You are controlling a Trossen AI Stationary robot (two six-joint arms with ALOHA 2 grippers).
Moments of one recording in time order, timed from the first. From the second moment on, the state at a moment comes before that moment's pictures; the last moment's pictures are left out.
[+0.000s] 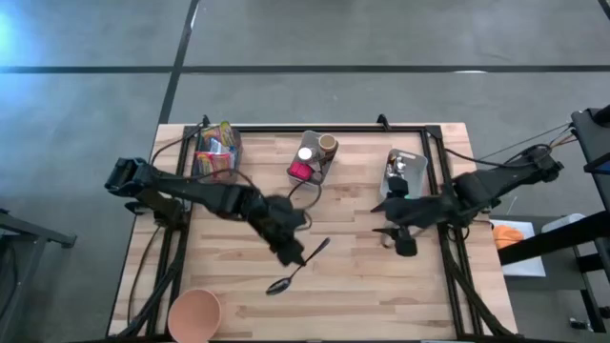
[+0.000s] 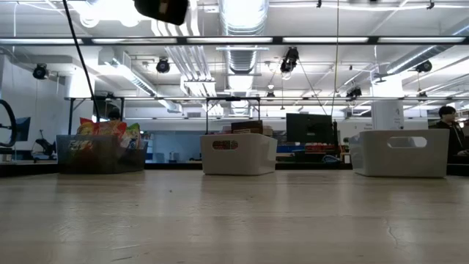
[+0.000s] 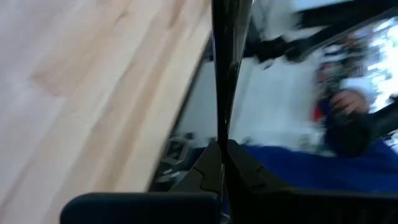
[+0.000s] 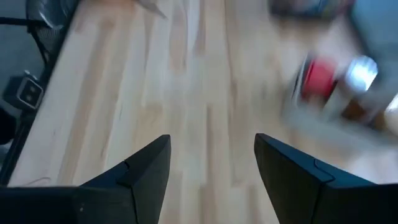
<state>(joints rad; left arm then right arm) -0.22 1.59 1.32 -0.41 0.41 -1.09 0.40 1.11 1.16 -0.86 0.30 0.30</state>
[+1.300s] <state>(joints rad) -0.08 1.62 1.32 -0.21 0.80 -1.21 0.56 1.94 2.25 -1.35 0.49 -0.15</state>
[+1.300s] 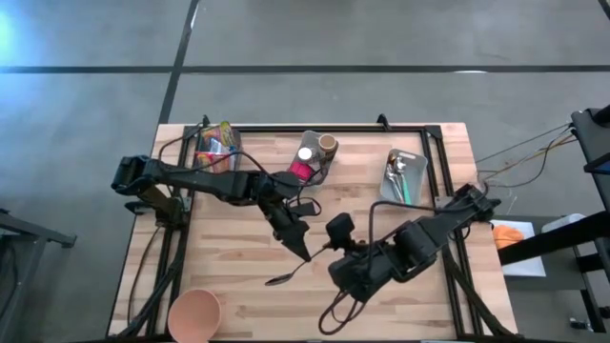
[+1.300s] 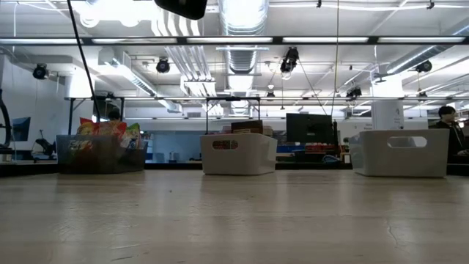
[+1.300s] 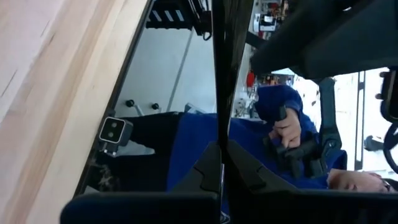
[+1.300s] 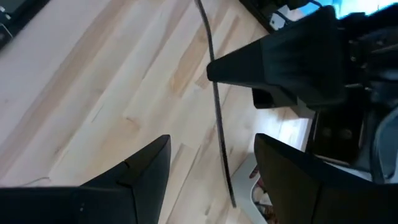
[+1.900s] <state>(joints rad) -0.09 1.62 1.32 -0.16 0.89 -1.18 0.55 1.99 2.25 -1.35 0.52 -0.22</state>
